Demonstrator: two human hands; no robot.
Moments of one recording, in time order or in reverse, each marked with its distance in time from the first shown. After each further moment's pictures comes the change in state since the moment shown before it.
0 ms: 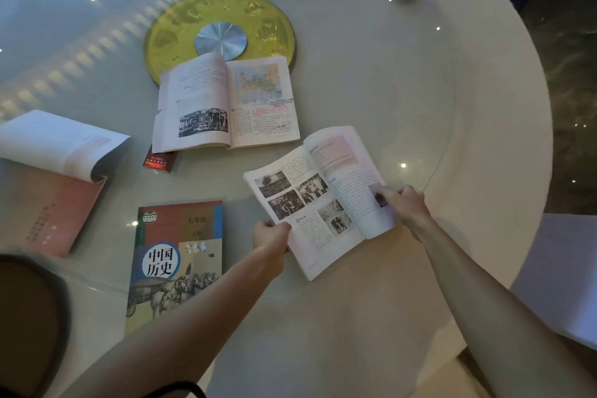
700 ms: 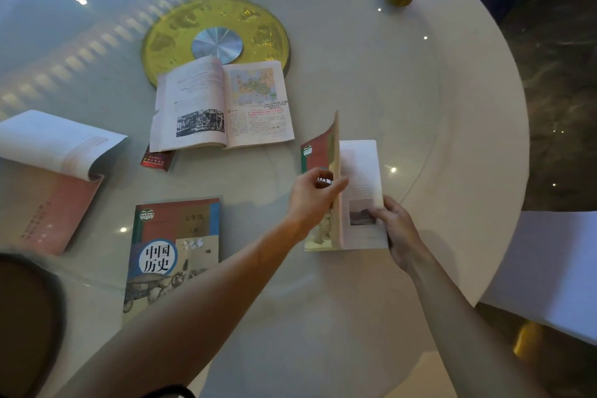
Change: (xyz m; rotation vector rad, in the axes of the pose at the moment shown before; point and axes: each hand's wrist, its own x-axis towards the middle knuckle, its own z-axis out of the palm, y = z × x) left_hand -0.072 0.058 0.047 0.223 -0.401 0.566; right_hand -0.069 0.023 0.008 0.619 -0.231 -0.112
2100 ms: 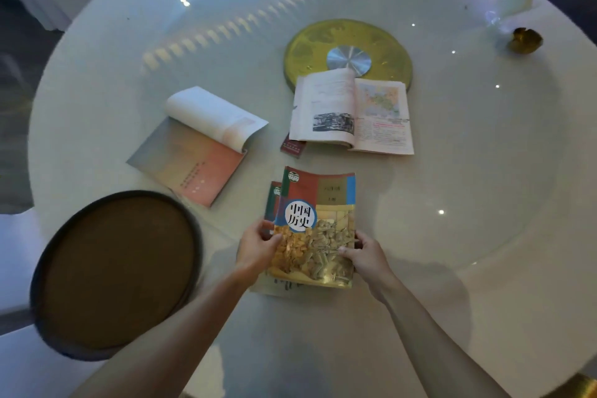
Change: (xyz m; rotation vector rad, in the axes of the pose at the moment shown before) left_hand -0.109 -0.170 -0.306 0.097 0.423 -0.245; right_hand -0.076 0.092 0.264 -0.419 -0.174 0.072
